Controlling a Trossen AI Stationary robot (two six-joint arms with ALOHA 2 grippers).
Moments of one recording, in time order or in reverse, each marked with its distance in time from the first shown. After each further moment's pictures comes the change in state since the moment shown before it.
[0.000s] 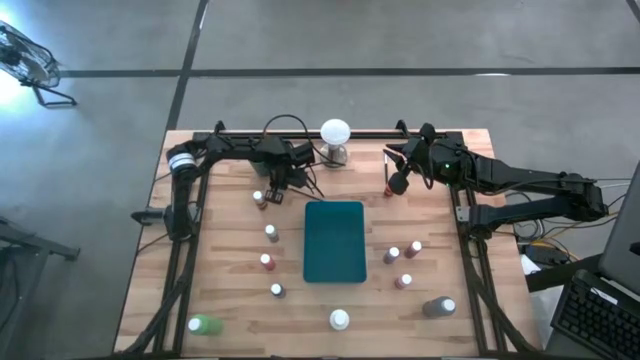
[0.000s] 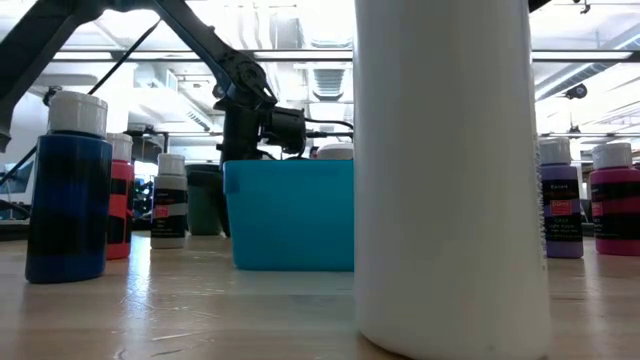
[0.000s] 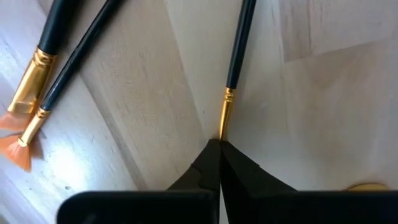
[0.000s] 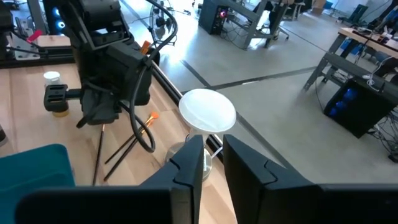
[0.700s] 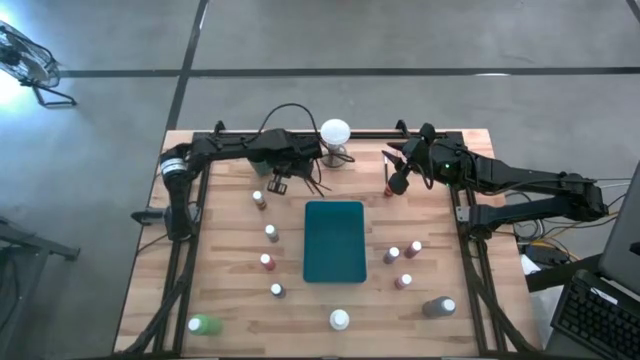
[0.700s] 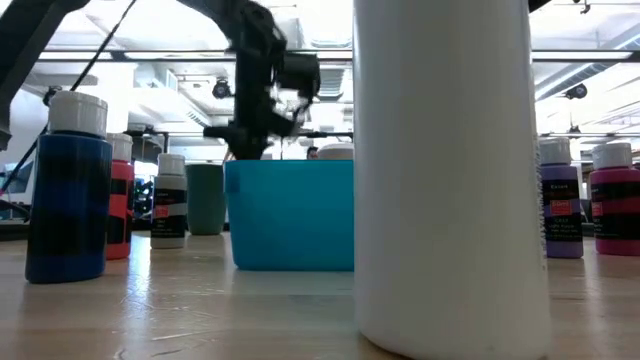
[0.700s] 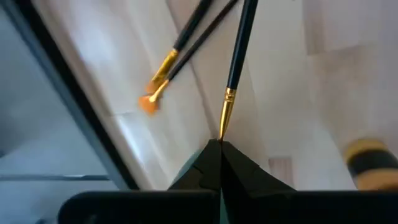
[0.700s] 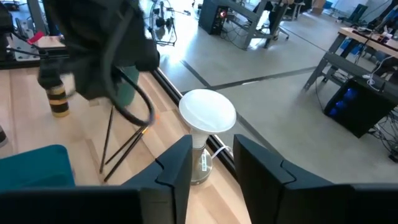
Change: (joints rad) left arm -0.099 -0.089 0.232 -0.214 -0.223 -0.039; right arm 0.000 0.000 0.000 0.001 0.000 0.003
